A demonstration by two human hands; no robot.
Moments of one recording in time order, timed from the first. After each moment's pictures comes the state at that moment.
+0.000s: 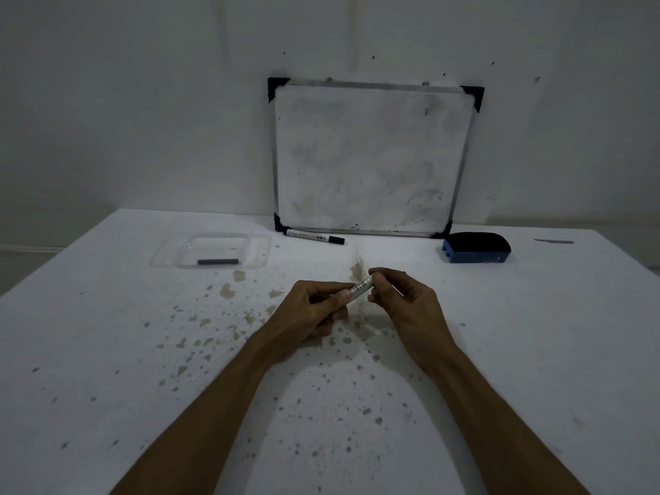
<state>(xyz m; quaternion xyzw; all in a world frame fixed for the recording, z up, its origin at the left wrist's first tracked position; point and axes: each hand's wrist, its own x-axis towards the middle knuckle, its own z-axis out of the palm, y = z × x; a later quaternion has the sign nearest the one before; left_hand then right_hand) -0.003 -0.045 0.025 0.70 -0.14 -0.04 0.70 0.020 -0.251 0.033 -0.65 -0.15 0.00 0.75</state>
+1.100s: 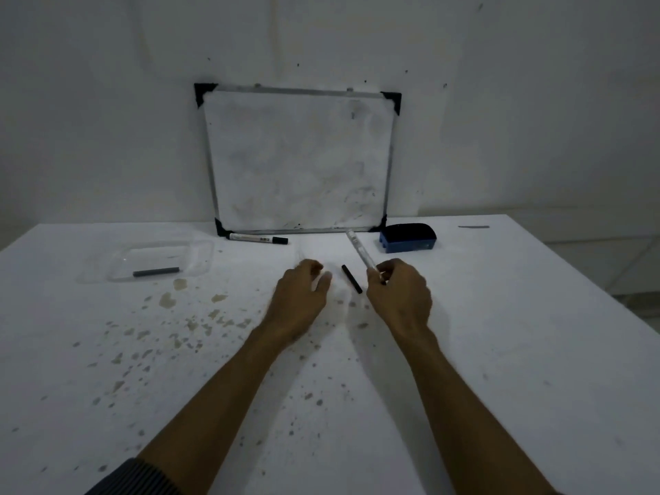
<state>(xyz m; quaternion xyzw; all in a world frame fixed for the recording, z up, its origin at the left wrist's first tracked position) 0.038 -0.129 0.020 0.89 -0.03 0.12 0.43 0.031 -0.308 0.049 -0.91 0.10 -0.20 0.34</state>
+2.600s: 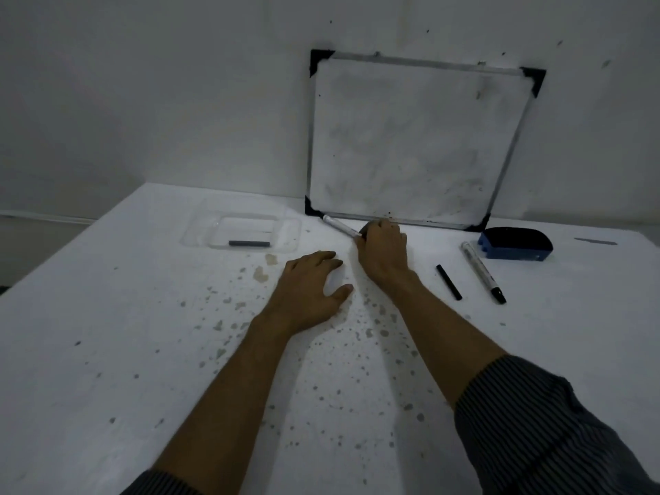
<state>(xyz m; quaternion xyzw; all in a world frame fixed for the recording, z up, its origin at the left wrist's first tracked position) 0.025 0.013 -0.006 0.96 -0.07 0.14 0.24 0.139 -0.137 0.024 -0.96 -0.14 -0.16 0.18</state>
